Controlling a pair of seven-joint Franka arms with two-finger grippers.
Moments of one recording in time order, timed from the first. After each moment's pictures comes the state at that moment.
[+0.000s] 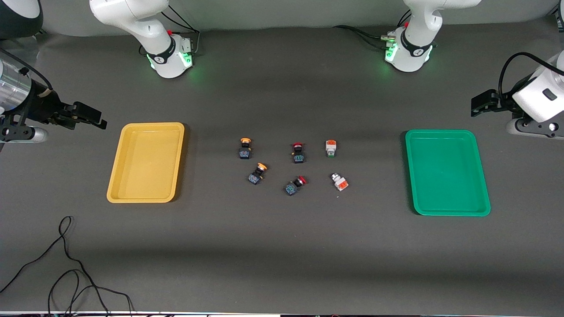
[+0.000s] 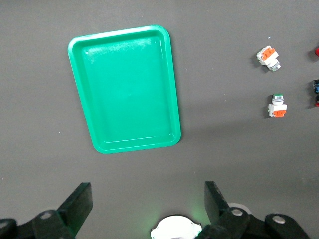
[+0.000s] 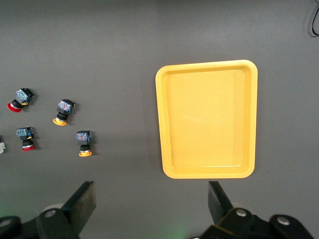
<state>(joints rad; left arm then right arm) -0.08 0.00 0.02 -1.61 0.02 1.45 0.09 0.29 -0.06 -0.28 -1.71 0.11 1.59 0.10</state>
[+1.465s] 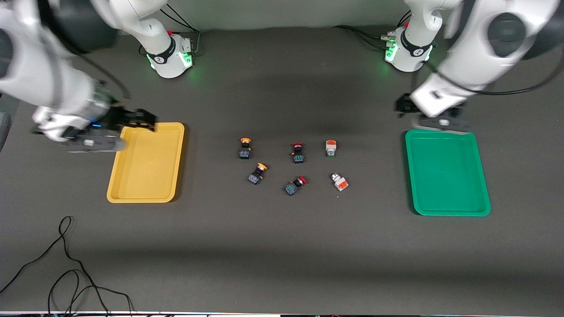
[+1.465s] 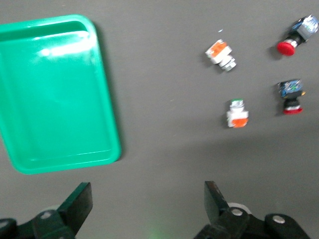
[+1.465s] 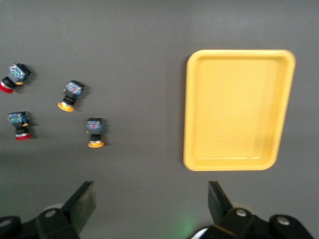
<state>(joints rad) -0.20 -0.14 -0.19 -2.09 -0.05 1.88 -0.23 0.57 0.13 -0.26 -1.58 0.05 1.54 0.36</state>
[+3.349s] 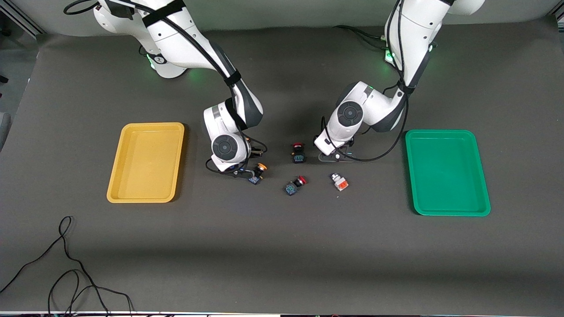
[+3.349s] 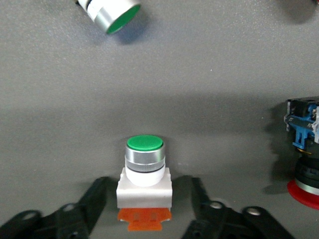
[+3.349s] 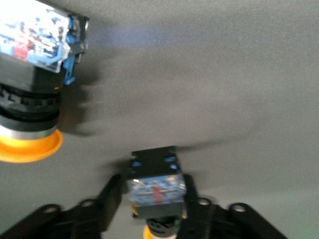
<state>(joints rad) -0.47 0.48 -0.20 -2.14 -0.05 2.54 -0.59 0.84 0.65 -0.25 -1.83 0.42 2.12 0.53</state>
